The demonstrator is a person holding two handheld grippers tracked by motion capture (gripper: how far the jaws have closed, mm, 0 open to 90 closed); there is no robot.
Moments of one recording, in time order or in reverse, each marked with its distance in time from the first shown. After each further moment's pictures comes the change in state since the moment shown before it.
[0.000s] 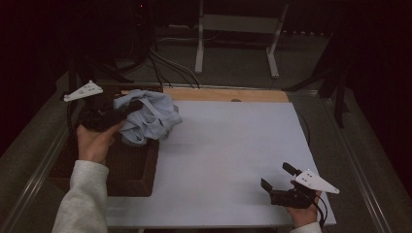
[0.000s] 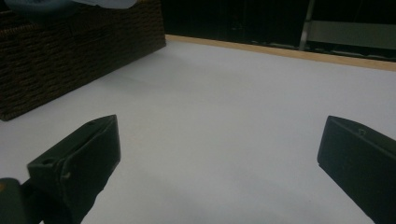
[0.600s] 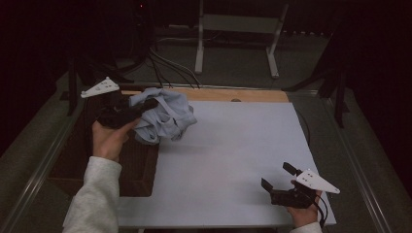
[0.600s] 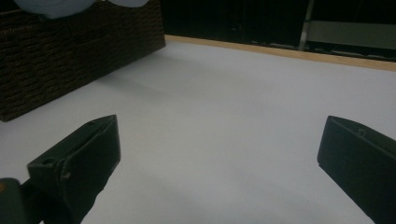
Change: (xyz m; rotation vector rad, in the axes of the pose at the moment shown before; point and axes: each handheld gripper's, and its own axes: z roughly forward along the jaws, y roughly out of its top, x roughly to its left) left arm -0.022 0.008 0.024 -0.002 -0.072 0.023; right arm -0.001 0.000 0.000 -0.003 -0.002 -0.001
